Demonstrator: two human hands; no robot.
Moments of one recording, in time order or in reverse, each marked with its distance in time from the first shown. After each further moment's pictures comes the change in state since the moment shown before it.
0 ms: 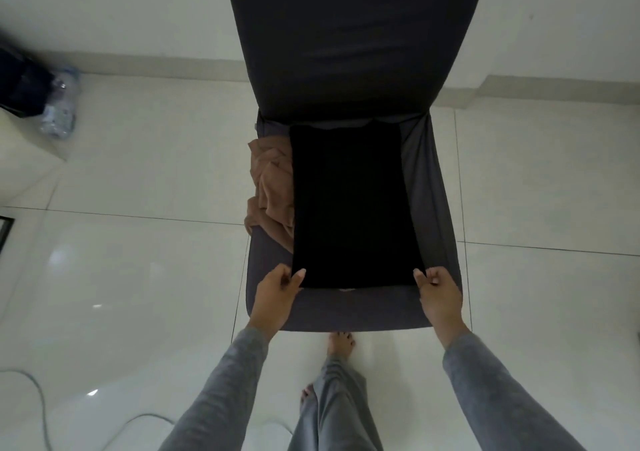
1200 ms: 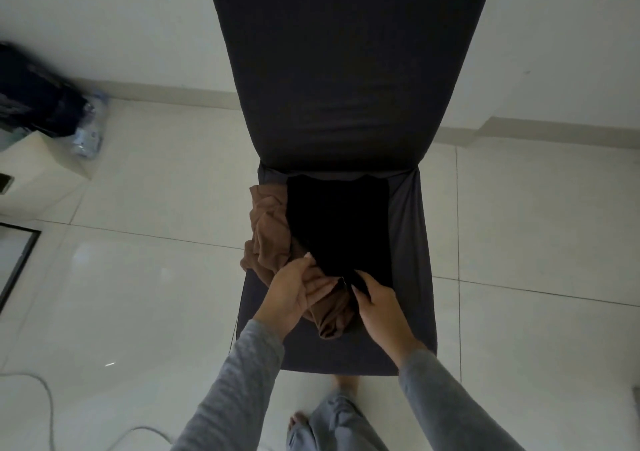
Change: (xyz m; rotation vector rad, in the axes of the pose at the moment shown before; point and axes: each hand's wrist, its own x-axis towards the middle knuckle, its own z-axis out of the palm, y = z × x) left_hand 0.002 0.158 0.006 -0.926 -0.206 -0.435; right_hand -0.020 -0.094 -0.003 -0.156 -0.496 -0.497
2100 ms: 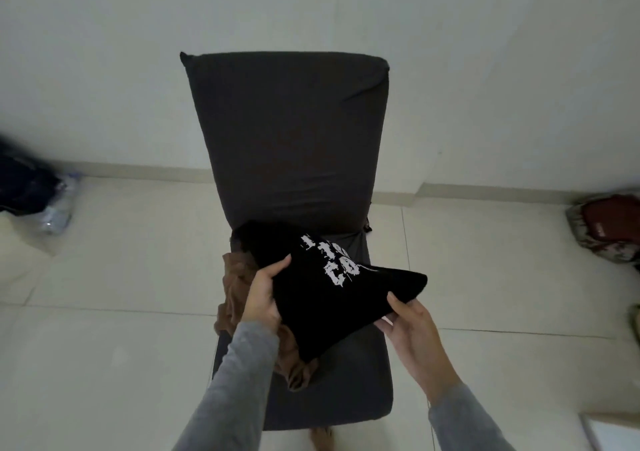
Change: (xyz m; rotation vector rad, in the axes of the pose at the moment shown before) left_hand -0.066 0.070 0.083 -0.276 -0.144 0.043; right_hand -0.067 -0.094 -0.136 1.114 0.122 0.064
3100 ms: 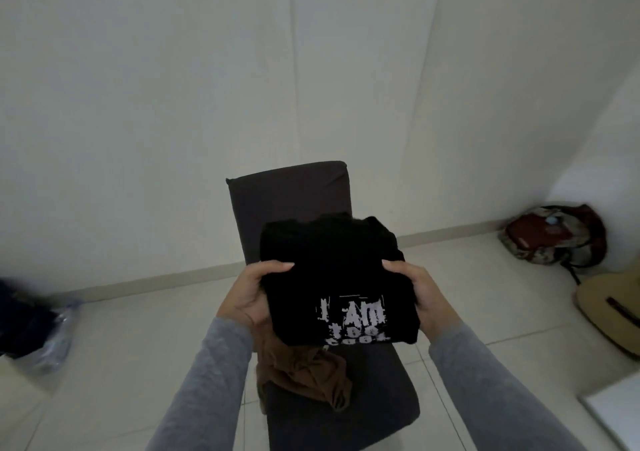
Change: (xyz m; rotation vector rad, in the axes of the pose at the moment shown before) left_hand -0.210 0.133 0.000 0.470 -0.559 0.116; right_hand -0.154 -0.067 0.147 0.005 -0.114 -0.022
